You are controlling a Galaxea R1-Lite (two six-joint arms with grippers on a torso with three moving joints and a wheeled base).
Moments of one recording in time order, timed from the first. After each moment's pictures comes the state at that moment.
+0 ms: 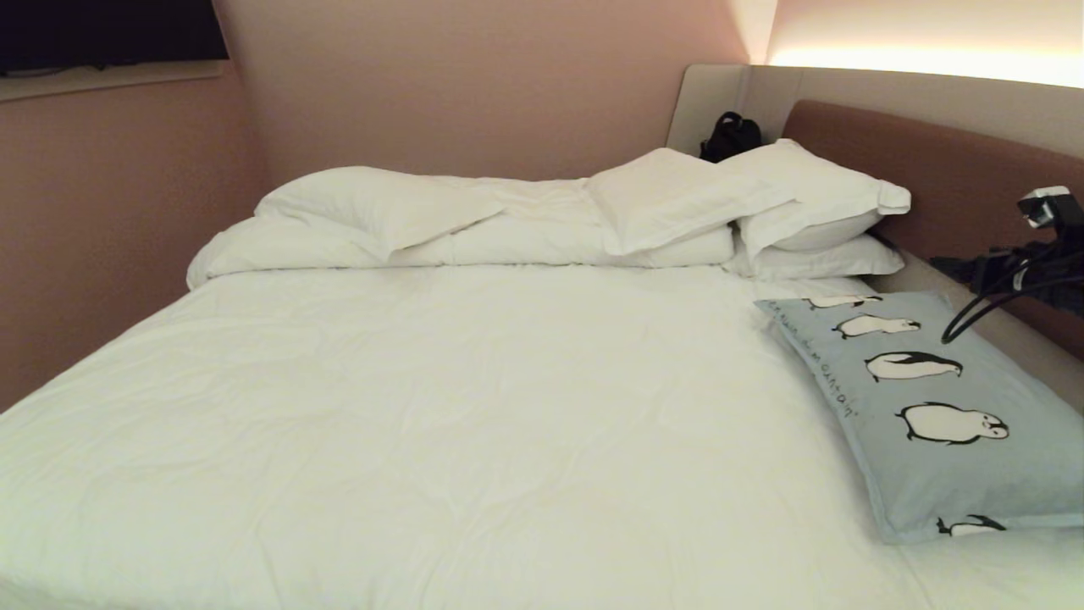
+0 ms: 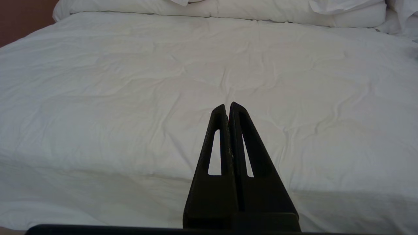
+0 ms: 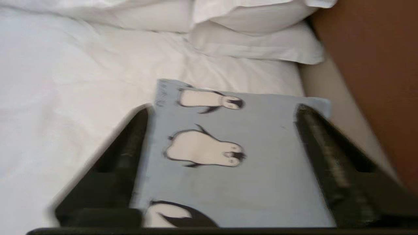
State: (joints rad) left arm -0.01 0.00 0.00 -0.04 0.01 -0.08; right arm -0.50 2.25 -1.75 -0.42 0.49 -0.21
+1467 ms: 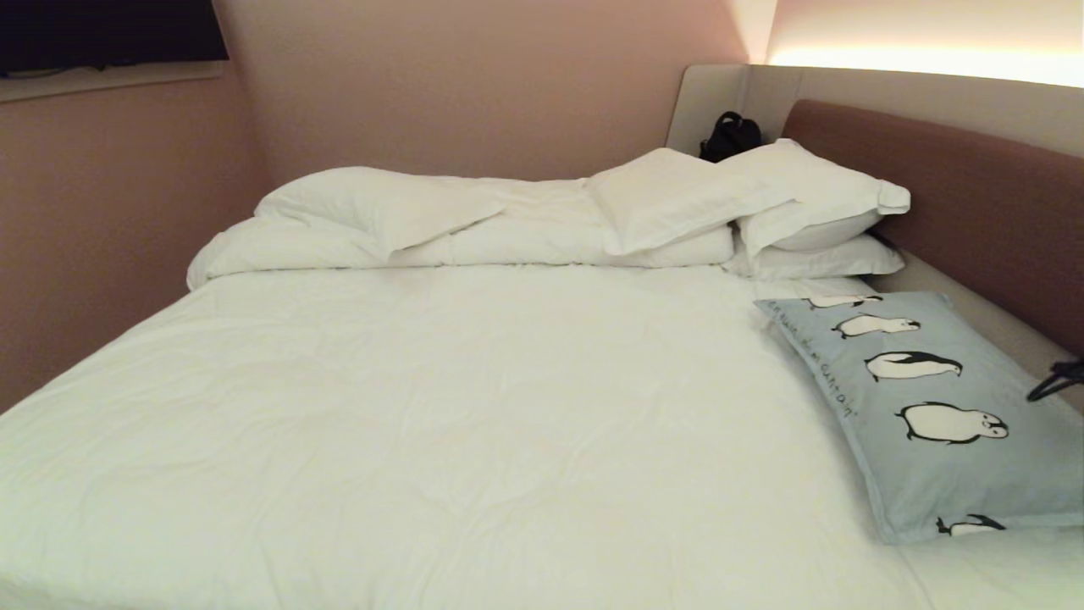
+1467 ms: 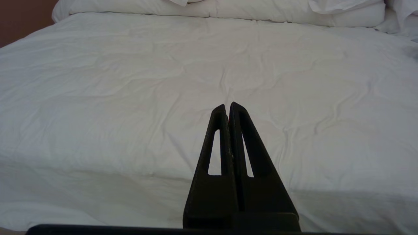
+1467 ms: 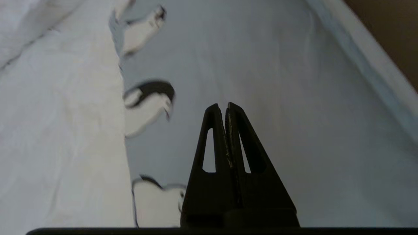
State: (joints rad) left arm -0.01 0.00 0.00 -0.04 0.02 -0.08; right arm -0.76 2.13 -1.31 -0.37 0.53 0.21
